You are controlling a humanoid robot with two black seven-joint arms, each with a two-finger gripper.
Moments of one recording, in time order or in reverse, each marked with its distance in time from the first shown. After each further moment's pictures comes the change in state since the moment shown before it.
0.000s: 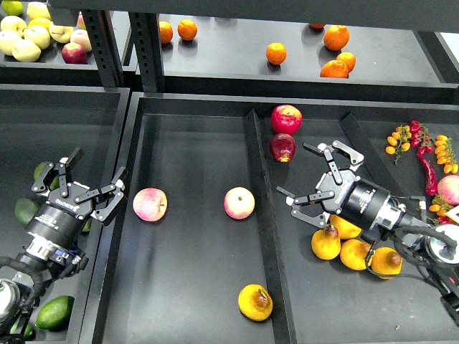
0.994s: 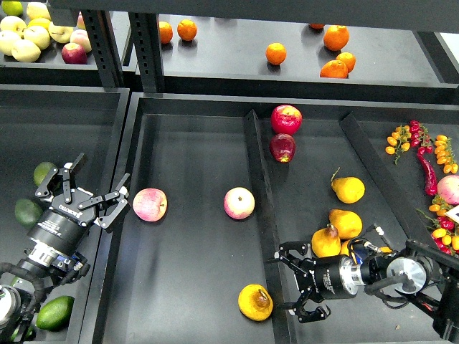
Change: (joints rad) left arm 0.006 0.000 0.016 -0.017 0.014 0.000 0.004; right arm 0.131 0.071 -0.559 -0.192 -0.319 0.002 0.000
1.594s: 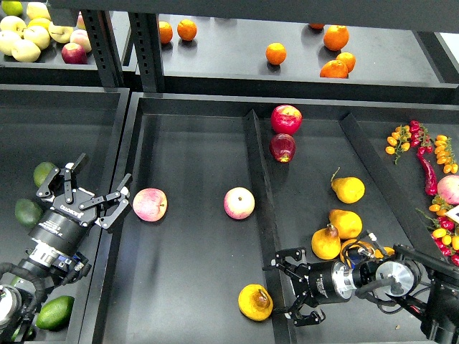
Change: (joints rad) left arm 0.000 0.000 0.003 -0.002 -0.001 0.000 0.000; right arm -0.004 0.087 -0.003 -0.120 0.001 -0.012 0.000
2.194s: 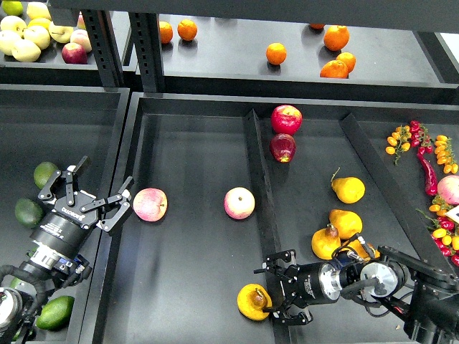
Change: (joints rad) left arm 0.011 0.000 0.010 0.000 0.000 0.000 0.000; right arm -0.006 0.057 0.000 -0.029 0.003 -0.052 0.000
